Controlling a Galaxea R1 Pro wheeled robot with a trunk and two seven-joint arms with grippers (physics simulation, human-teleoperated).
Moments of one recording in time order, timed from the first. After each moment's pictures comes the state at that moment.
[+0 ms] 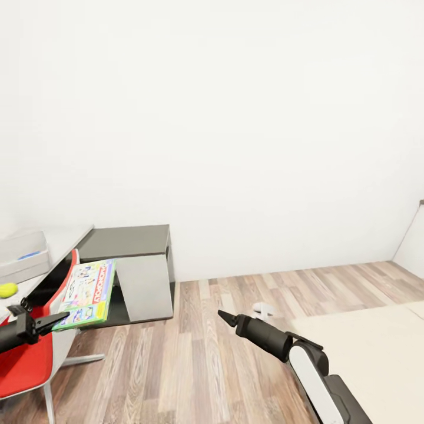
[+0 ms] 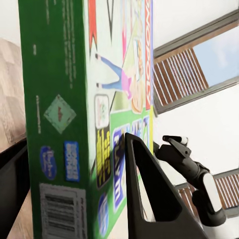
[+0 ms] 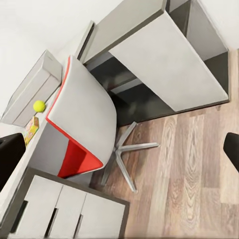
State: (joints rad) left arm -0.56 0.70 0.07 -0.53 0.51 0.78 -1.57; right arm -0.27 -0.04 0.22 -1.43 -0.76 0.63 0.21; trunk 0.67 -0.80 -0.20
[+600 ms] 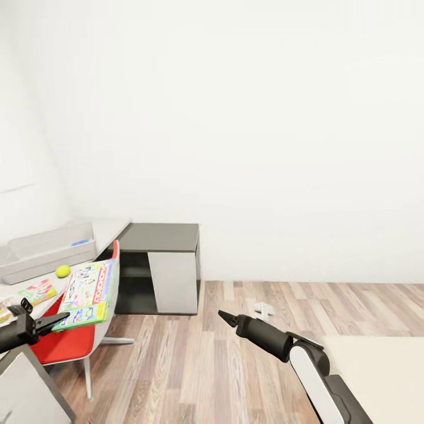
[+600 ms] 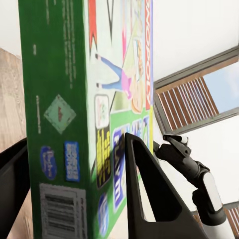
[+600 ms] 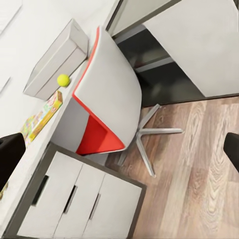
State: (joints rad) left arm -0.56 0.70 0.07 -0.53 0.51 0.78 -1.57; right arm -0.27 -0.04 0.22 -1.42 -0.76 0.63 0.21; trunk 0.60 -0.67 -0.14
